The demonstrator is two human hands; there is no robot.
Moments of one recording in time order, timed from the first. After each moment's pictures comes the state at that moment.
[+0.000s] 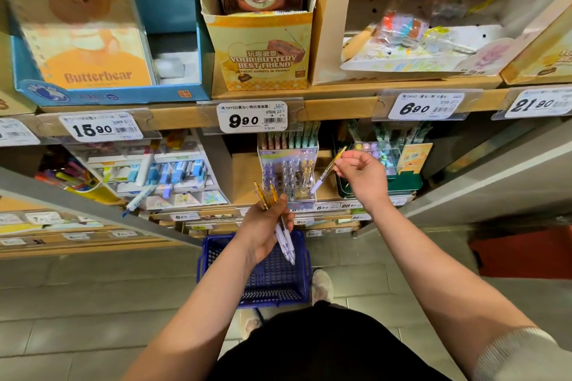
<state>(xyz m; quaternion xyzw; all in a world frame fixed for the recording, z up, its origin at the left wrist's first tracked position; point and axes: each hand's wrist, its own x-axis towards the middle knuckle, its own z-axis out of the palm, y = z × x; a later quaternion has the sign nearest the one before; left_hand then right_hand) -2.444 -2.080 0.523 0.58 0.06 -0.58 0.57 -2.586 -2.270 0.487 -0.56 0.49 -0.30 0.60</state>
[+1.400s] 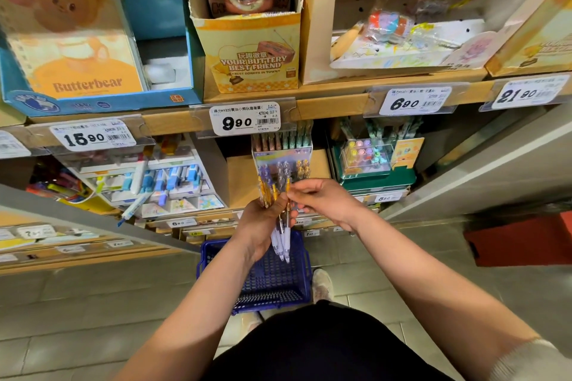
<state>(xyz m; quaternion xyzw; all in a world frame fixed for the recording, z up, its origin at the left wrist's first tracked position) -2.443 -2.084 0.533 0.61 -0.03 -0.57 0.55 -2.564 -2.209 0.516 -0.57 0.37 -0.04 0.73</state>
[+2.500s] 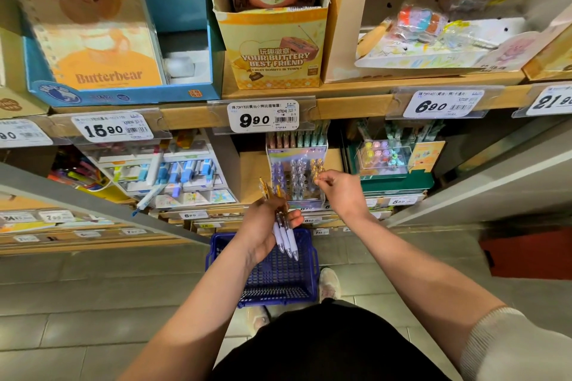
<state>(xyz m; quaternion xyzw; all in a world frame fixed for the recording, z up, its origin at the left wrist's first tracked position) -2.430 -2.073 0.532 0.56 0.07 -0.57 0.59 -2.552 -2.228 0.457 -0.81 0.45 -0.12 0.36</state>
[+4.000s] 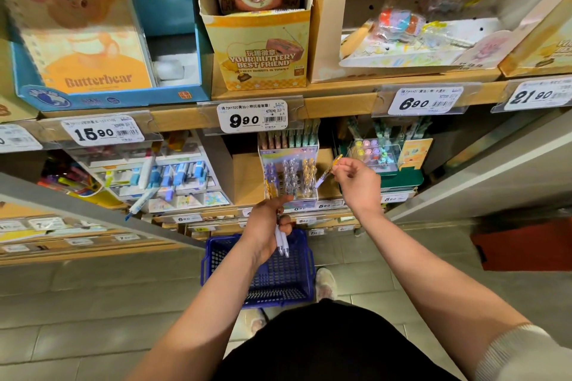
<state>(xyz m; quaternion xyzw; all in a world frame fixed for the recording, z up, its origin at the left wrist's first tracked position) -2.443 -2.082 0.513 0.57 0.07 -0.58 0.58 -2.583 -2.244 0.476 -0.68 0.53 -0.27 0.42</state>
